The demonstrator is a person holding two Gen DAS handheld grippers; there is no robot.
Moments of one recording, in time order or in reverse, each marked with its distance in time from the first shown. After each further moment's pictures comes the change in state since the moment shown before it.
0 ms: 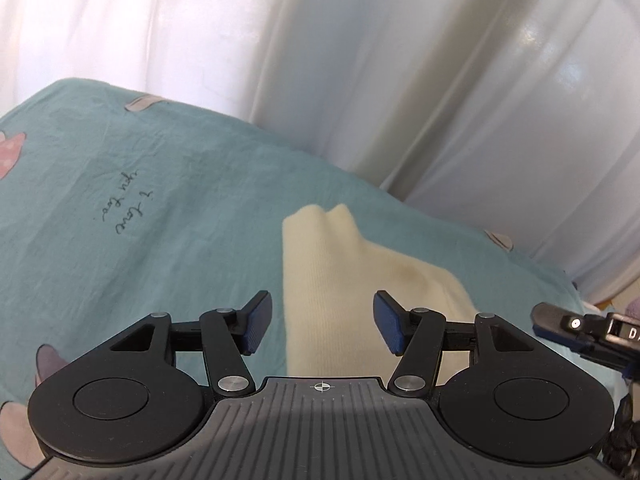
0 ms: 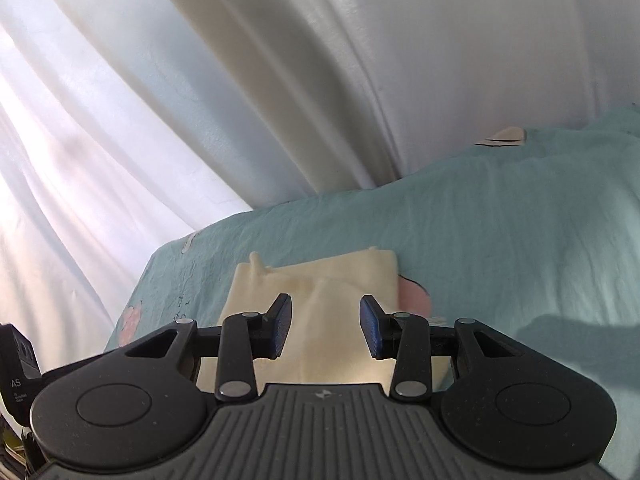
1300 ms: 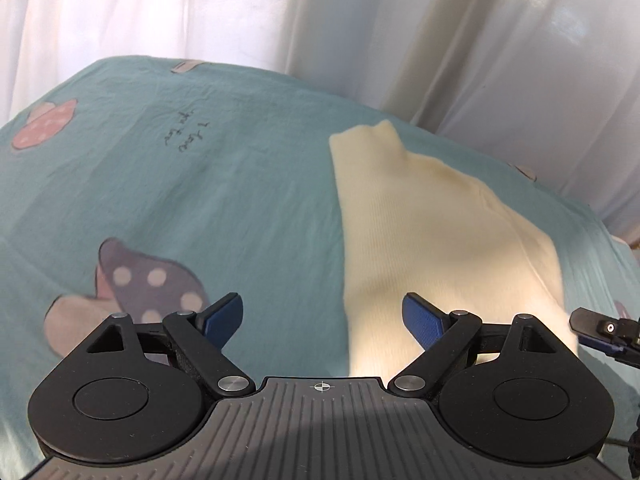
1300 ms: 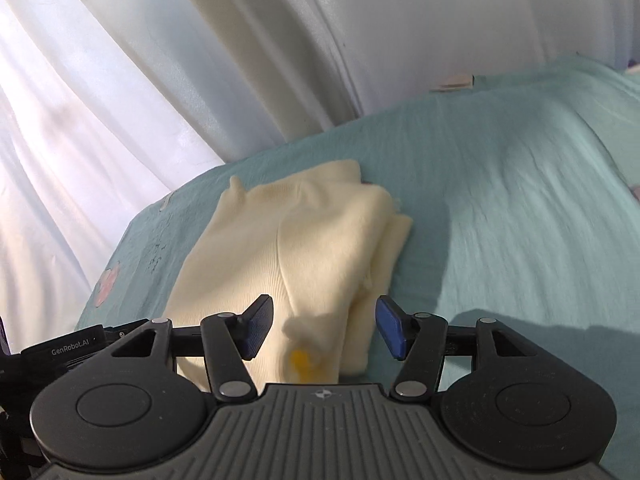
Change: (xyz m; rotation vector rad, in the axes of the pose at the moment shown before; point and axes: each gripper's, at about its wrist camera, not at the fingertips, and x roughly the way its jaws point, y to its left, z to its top) left arm -0.055 0.020 -0.096 0.071 0.077 0.085; right arm -0.036 -0.032 -0.099 0.060 0.014 -0.068
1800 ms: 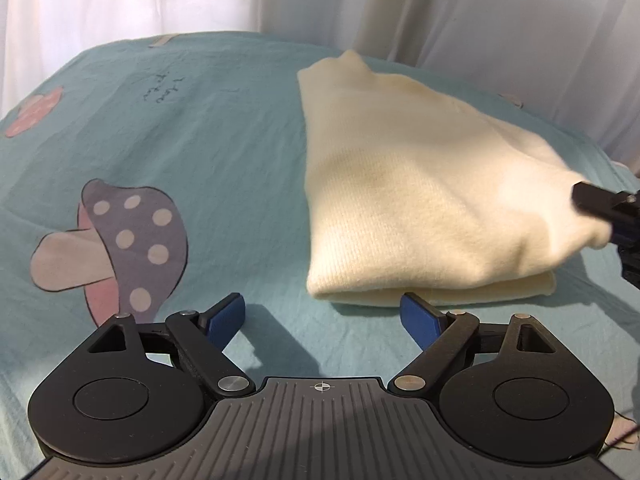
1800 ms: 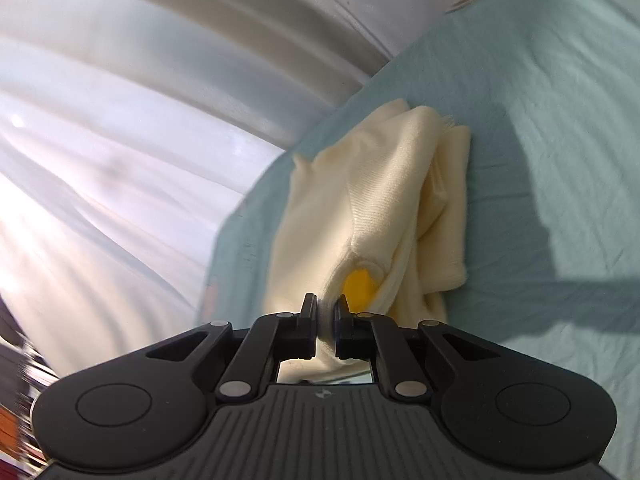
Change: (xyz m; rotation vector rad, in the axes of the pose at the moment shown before) left arm 0.016 -0.030 -0.046 0.099 0.068 0.050; right arm 0.003 -0.017 -0.020 0.353 0.060 0.356
